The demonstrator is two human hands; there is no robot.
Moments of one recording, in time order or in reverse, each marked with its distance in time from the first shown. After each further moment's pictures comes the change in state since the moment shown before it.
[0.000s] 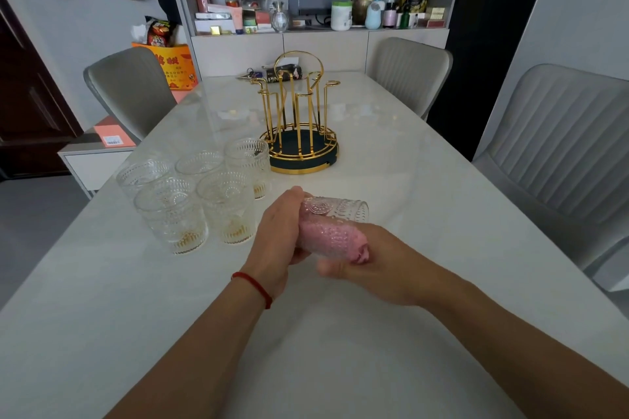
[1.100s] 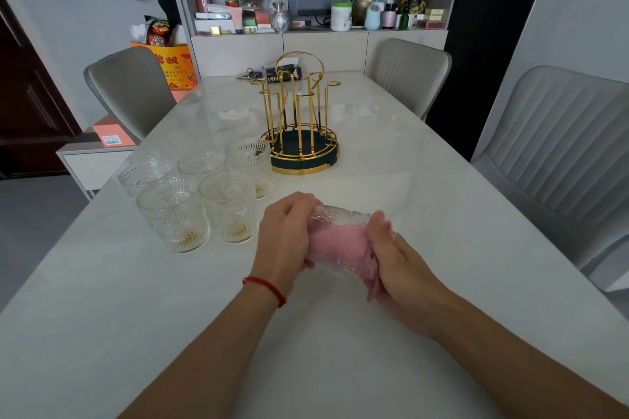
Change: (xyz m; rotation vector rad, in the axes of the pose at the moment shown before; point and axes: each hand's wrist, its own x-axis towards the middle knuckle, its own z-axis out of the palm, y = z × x) left_hand -0.001 -0.008 0.002 0.143 0.014 0.212; right_hand -0.017 -0.004 0.021 0.515 0.314 0.312
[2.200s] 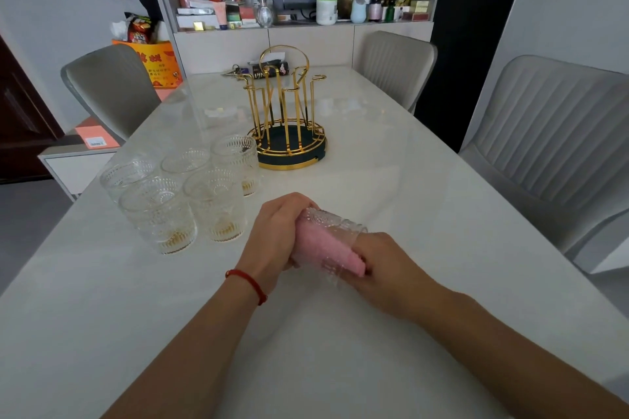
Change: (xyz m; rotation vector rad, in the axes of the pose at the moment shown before) left_hand 0.005 -0.004 -0.003 0.073 -0.105 -0.108; right_hand 0.015 0.023 -0.018 -0.830 -0.066 -0.534
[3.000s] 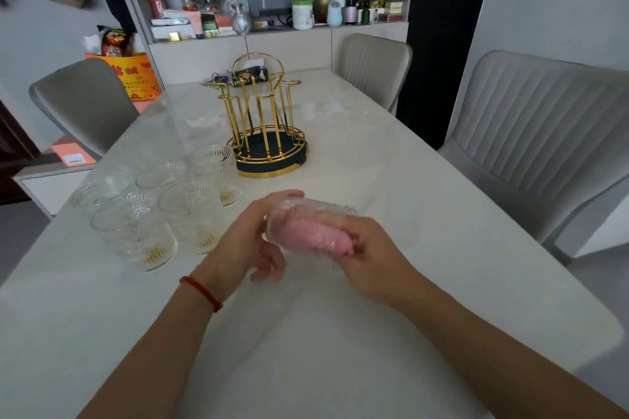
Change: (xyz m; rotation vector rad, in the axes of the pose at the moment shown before) left_hand 0.007 0.002 -0.028 0.031 -0.382 0.088; right_hand 0.003 -0.009 -0.009 0.383 0.181 0.114
